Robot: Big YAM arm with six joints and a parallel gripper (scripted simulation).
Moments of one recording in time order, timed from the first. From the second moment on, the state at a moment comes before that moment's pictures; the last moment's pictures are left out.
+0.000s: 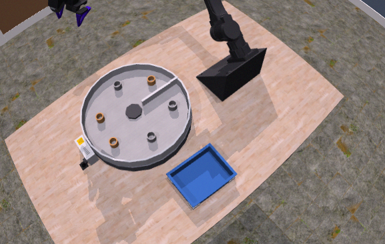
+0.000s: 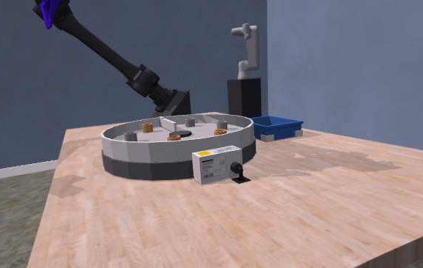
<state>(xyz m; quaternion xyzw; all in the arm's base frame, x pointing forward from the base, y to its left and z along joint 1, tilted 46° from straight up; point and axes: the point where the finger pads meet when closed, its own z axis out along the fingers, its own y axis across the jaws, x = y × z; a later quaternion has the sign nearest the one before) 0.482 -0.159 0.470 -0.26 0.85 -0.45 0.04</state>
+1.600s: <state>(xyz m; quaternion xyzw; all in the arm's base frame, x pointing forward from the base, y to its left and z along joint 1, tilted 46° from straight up) 0.414 -0.036 0.196 -0.52 0.77 -0.32 -0.18</state>
